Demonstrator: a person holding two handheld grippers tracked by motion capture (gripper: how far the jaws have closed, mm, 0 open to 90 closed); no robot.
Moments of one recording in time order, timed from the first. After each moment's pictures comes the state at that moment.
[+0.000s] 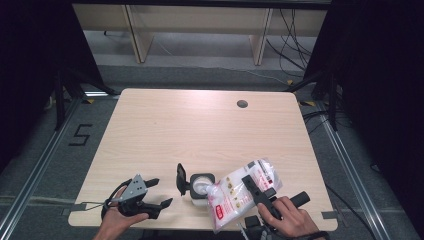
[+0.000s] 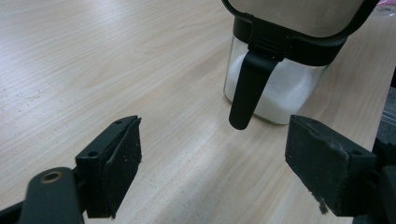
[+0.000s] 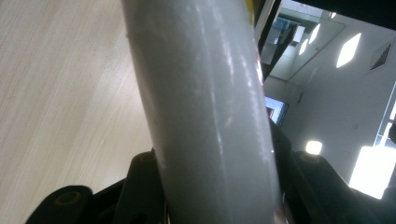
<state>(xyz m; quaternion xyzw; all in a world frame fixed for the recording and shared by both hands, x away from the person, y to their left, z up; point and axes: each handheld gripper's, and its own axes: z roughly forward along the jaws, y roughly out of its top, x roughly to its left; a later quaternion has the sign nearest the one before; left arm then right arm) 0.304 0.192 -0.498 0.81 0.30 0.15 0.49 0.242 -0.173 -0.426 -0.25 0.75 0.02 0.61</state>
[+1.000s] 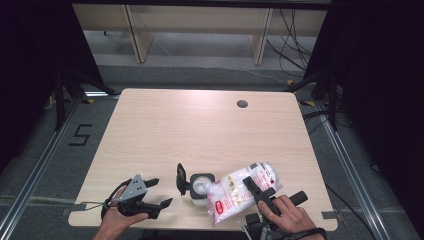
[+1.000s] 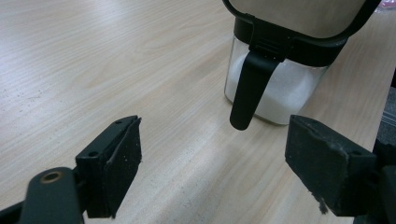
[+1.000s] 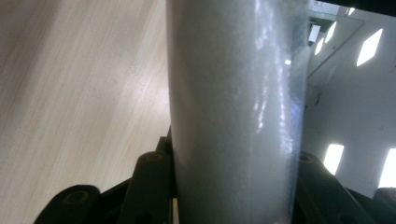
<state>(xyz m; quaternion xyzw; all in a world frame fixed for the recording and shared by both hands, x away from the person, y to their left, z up) 0.306 0.192 -0.499 0.81 0.30 0.15 0.49 0.253 -0.178 -0.443 -0.24 0.77 0.03 0.59</state>
